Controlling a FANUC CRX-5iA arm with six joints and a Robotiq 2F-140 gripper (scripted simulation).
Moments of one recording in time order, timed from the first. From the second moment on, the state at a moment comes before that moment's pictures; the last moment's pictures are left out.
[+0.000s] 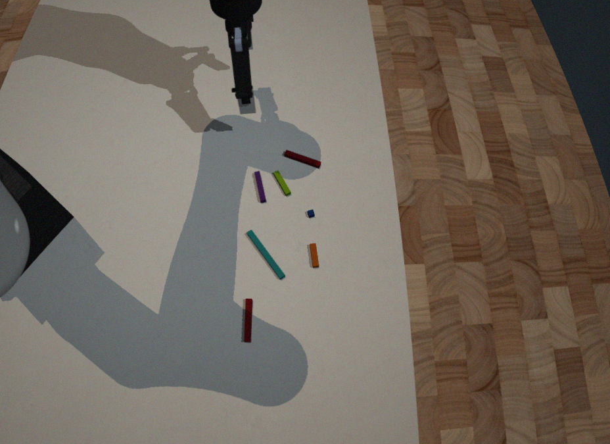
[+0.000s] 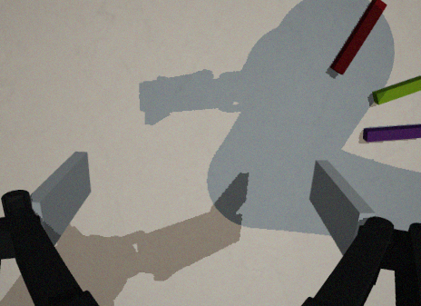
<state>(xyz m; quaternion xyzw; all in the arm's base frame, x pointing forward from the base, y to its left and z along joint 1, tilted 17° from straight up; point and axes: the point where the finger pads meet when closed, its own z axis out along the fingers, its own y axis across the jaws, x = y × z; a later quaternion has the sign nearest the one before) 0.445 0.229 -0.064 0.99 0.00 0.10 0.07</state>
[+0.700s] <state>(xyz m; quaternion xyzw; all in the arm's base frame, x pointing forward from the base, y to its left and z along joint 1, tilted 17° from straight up) 0.492 0.092 -0.054 0.92 -0.37 0.13 0.05</state>
